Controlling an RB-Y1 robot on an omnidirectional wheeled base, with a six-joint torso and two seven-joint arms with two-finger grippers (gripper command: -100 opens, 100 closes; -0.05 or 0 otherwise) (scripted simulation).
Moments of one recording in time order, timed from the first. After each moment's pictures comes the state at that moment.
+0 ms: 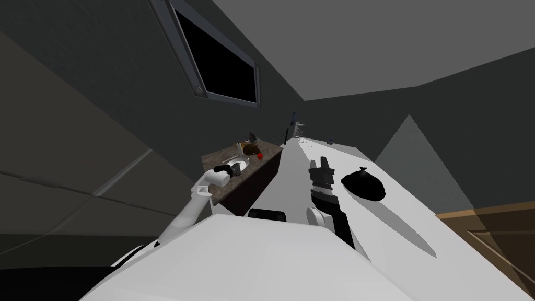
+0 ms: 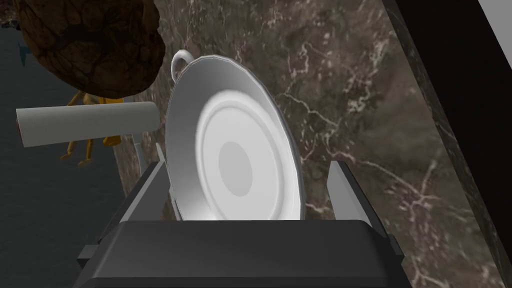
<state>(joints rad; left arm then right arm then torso) 0.06 0.45 0.01 -2.06 0.31 1.08 0.51 0.55 -0.01 0.06 -2.31 -0.11 -0.40 0.02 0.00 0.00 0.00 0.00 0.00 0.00</state>
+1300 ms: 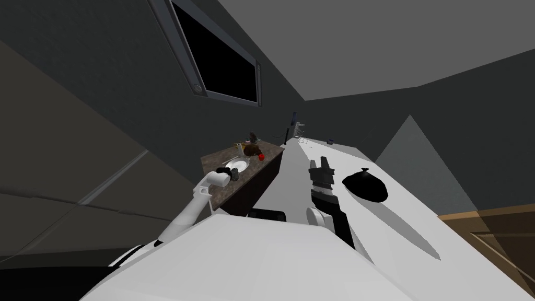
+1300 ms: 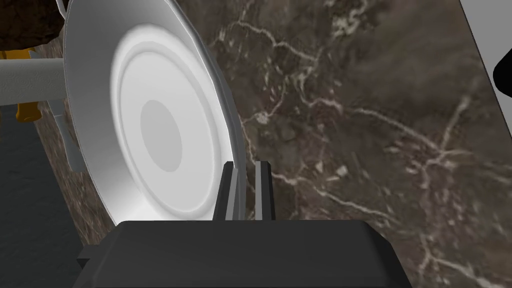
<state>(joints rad) 0.06 0.47 0.01 -1.93 0.32 1.13 0.53 0.55 -0.01 0.06 -2.31 -0.11 -0.40 0.02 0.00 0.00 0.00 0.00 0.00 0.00</state>
